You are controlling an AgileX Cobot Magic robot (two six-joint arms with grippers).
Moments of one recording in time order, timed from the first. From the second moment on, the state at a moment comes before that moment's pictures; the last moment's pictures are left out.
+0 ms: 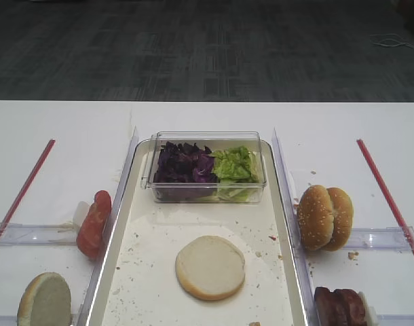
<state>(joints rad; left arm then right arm) 0.06 0.39 -0.55 0.04 1.21 -0.13 0.01 -0.02 -0.49 0.02 1.12 -0.06</state>
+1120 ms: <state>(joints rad) 0.06 -0.01 -0.49 0.00 1.19 -0.03 0.01 -0.02 -0.49 0.02 1.12 -0.06</state>
